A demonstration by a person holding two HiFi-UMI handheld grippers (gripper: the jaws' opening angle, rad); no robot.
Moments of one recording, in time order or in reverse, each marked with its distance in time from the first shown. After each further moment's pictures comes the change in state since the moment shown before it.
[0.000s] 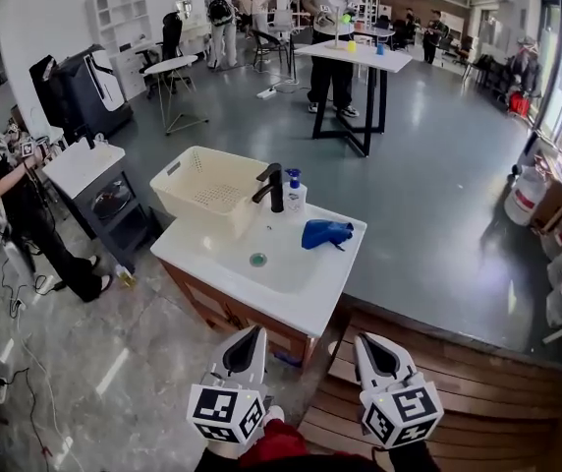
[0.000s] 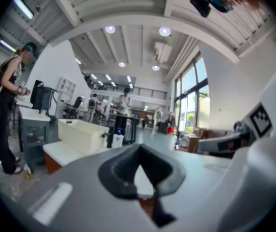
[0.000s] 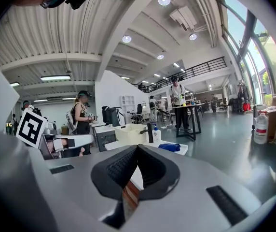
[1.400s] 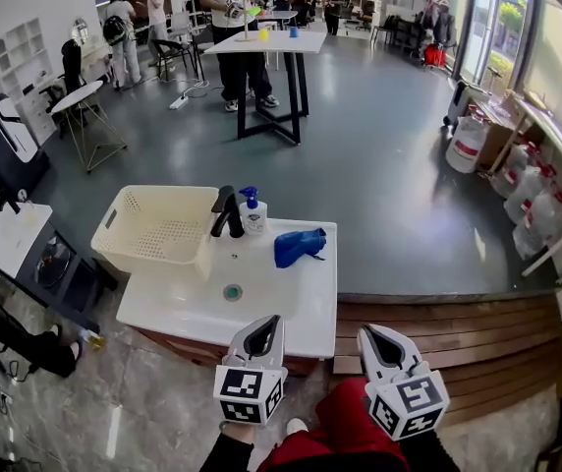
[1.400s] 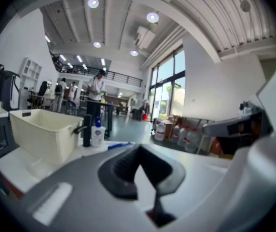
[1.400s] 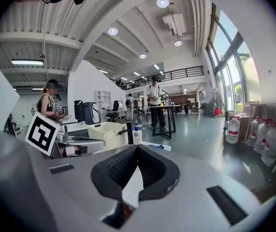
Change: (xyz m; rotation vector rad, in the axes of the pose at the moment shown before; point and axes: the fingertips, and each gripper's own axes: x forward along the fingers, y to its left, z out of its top) left arm 0.140 0.039 -0.022 0.084 0.166 -0.364; right arm 0.074 -0.013 0.011 0.020 0.031 -0.334
